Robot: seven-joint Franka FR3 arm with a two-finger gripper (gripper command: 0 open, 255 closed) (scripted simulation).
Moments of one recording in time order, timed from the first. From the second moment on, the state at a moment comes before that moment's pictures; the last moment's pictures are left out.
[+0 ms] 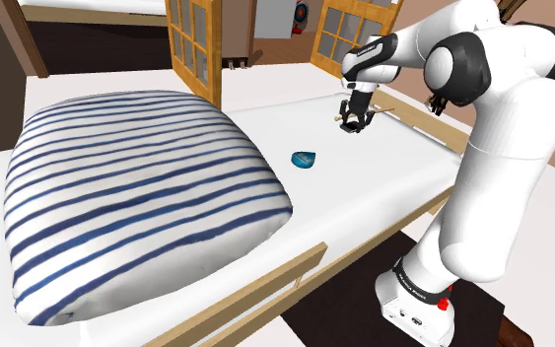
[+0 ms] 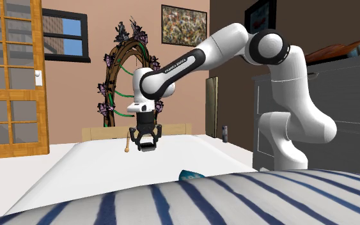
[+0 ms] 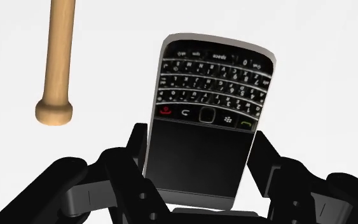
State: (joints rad) arm 0.19 0.30 -0.84 -1.91 0.19 2.07 -2.29
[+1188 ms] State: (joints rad) arm 0.21 0.21 -0.88 -1.75 0.11 1.86 -2.25
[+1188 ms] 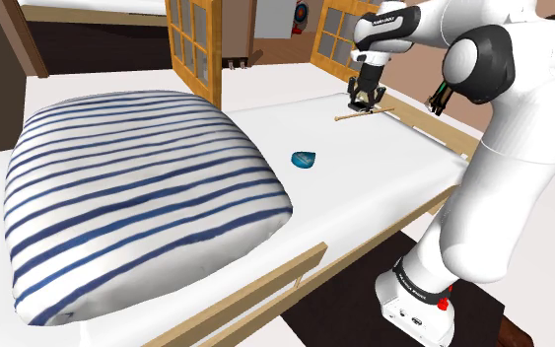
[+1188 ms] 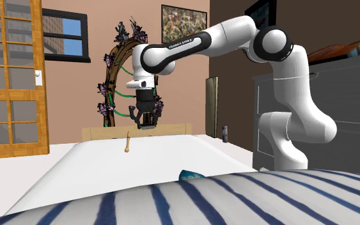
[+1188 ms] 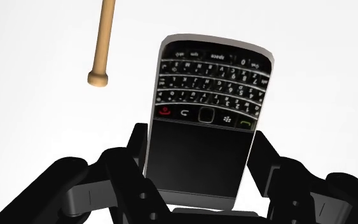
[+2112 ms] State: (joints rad) arm 0.21 0.20 -0.88 -1.57 0.10 1.67 -2.24
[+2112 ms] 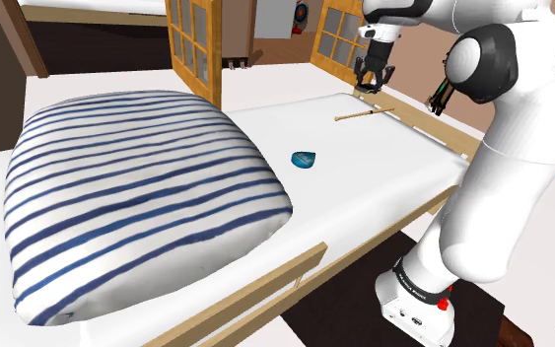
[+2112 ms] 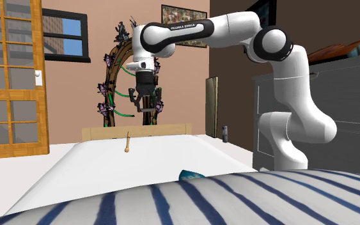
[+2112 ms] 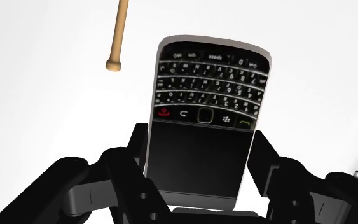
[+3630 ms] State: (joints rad) arm 0.42 -0.40 -0.56 -2.01 -0.23 1.62 -1.64
